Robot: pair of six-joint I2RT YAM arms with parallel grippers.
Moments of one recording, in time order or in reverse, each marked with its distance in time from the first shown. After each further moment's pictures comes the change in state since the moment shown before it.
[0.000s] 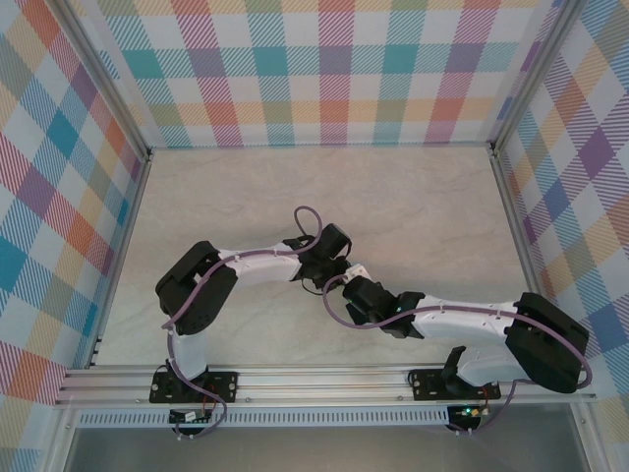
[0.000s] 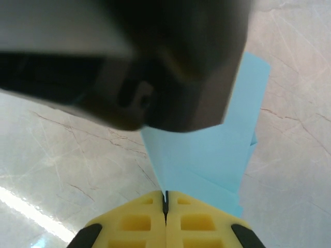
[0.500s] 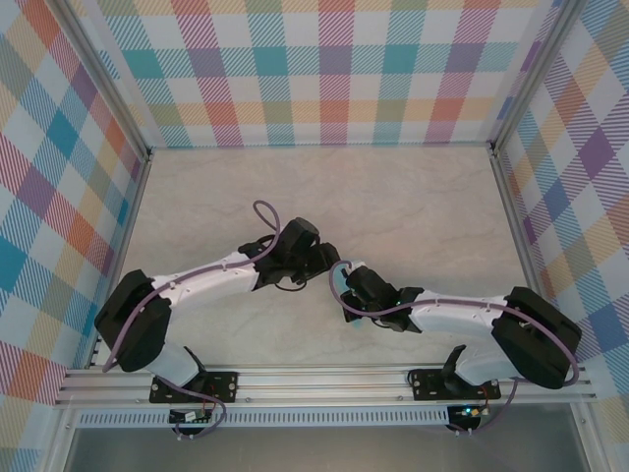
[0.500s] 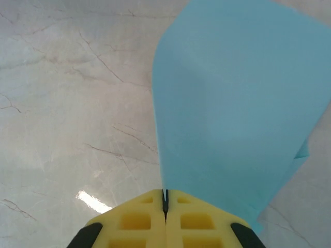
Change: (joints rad) left arm 0.050 -0.369 -0.189 0.001 -0.132 -0.011; right arm -0.079 0.058 -0.014 0.158 -0.241 0.170
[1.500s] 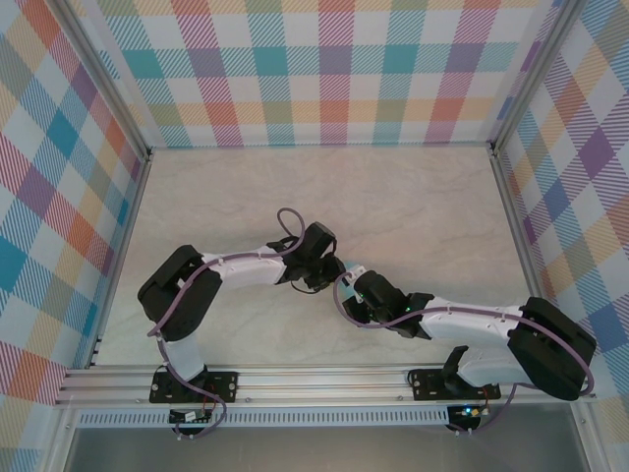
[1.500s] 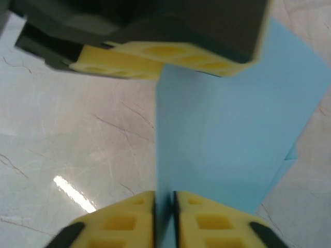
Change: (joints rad) left arm 0.003 0.281 0.070 0.113 0.172 -0.059; right arm 0.004 -0.101 -0.063 -0.011 -0.006 -0.208
